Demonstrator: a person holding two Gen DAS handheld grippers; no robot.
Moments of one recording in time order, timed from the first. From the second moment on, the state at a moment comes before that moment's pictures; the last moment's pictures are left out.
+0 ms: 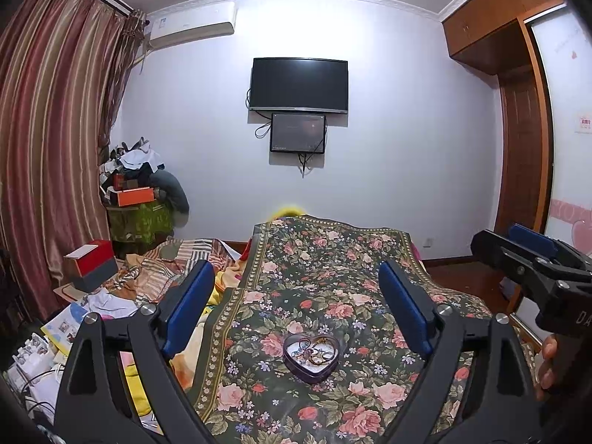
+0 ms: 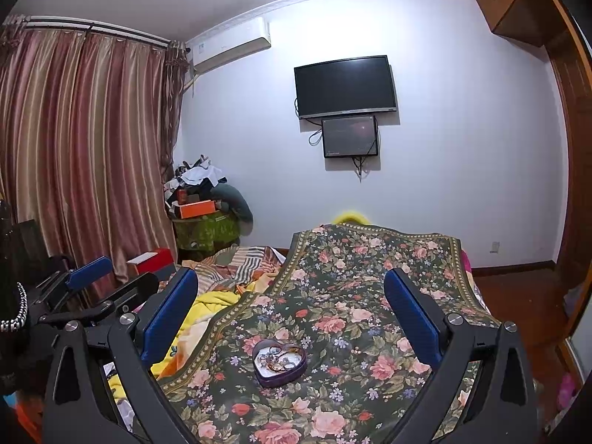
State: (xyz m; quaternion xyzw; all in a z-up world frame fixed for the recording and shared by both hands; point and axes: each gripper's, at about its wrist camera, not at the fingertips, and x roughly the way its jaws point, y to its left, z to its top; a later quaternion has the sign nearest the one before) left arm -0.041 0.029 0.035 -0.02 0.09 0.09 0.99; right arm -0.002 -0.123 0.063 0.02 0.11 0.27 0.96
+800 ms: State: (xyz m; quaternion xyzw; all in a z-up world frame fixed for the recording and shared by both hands) left arm -0.037 0.035 0.032 -0.04 0.09 0.09 0.99; right arm 0.001 -0.124 0.061 0.02 0.12 0.27 0.96
